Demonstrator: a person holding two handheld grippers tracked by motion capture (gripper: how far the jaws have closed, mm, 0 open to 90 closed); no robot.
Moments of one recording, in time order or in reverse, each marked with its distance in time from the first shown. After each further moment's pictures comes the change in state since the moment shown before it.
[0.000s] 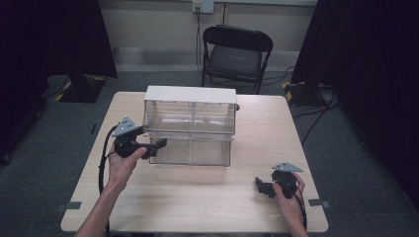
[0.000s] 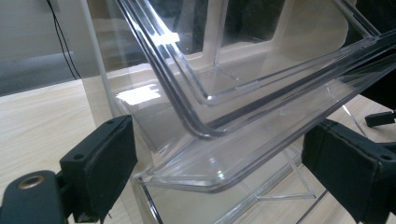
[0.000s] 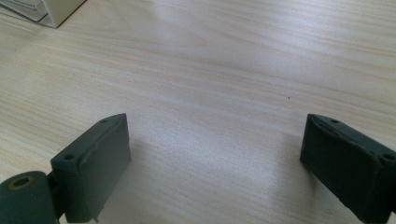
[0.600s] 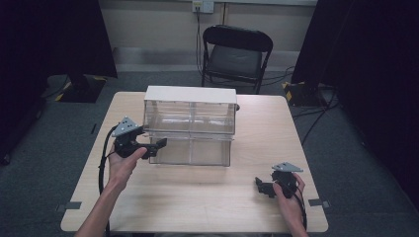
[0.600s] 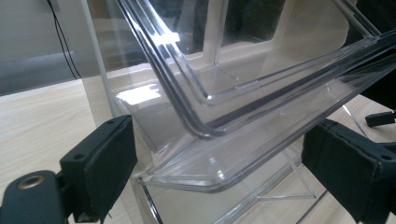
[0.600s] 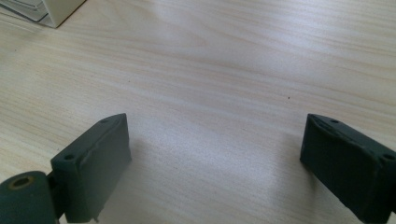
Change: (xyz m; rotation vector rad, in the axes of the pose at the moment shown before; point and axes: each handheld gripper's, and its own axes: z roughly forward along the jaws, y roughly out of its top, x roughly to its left) left arm 0.000 0.000 0.000 0.000 -0.002 -0.004; right arm 0.000 0.000 0.000 0.000 0.000 0.000
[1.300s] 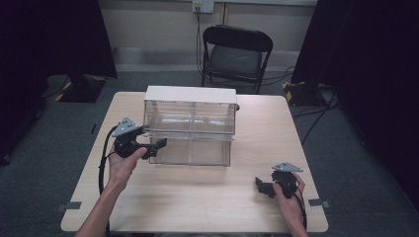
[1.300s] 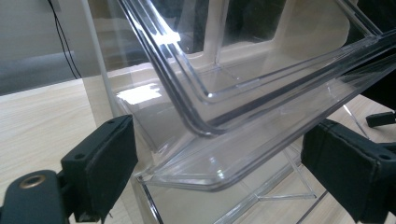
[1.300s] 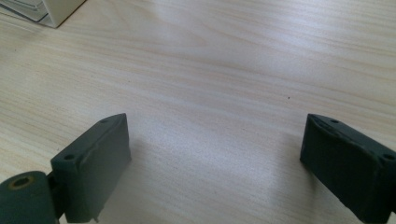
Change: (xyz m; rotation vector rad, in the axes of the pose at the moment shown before) left arm 0.000 0.000 0.000 0.001 0.005 0.002; right arm 0.000 0.000 0.000 0.000 0.000 -0.001
